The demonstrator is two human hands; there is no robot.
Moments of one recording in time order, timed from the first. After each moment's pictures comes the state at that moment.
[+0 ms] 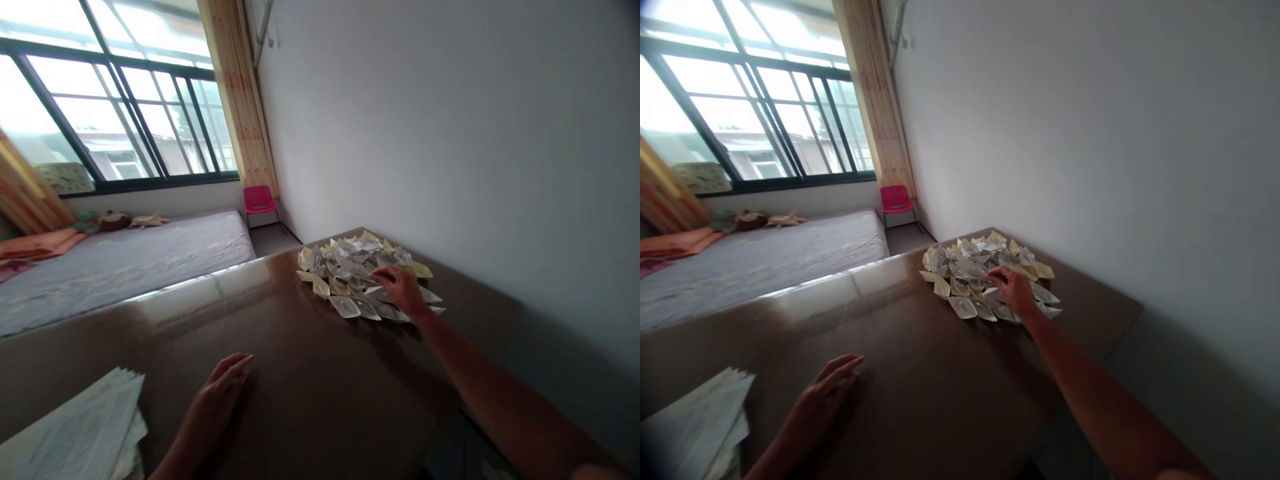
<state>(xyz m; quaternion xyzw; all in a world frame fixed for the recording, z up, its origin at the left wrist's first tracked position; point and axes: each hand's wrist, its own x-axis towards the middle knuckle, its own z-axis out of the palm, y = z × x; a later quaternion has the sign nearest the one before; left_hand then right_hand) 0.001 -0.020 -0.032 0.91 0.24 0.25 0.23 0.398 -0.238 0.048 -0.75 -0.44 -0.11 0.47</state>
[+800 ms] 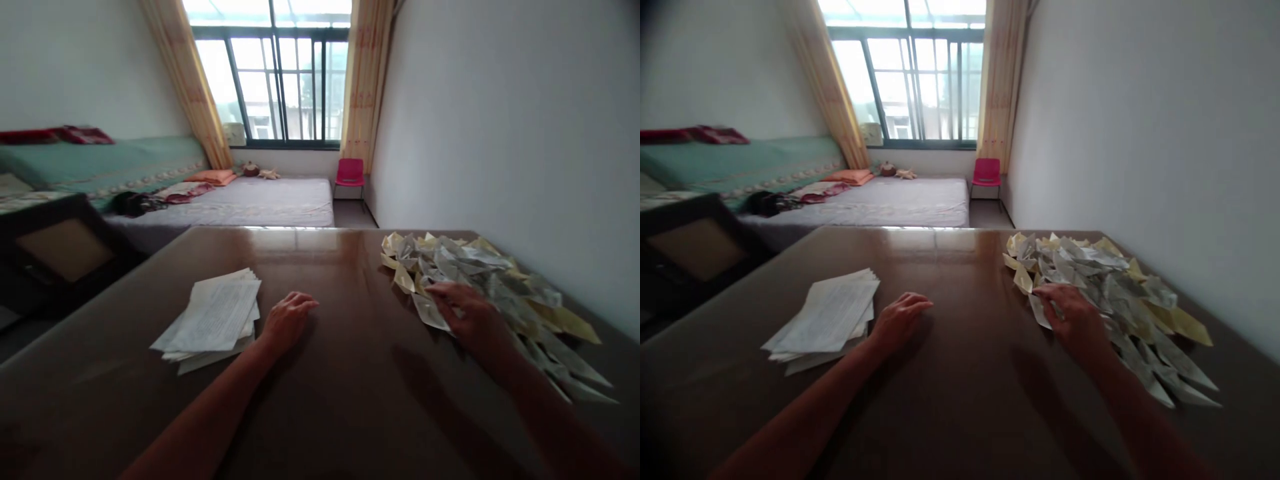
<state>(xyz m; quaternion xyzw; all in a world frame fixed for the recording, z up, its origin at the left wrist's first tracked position) -0.008 -0.040 0.006 0.92 0.34 0.20 0.04 0.338 -0.206 0.056 -0.64 -0.68 -0.17 0.32</state>
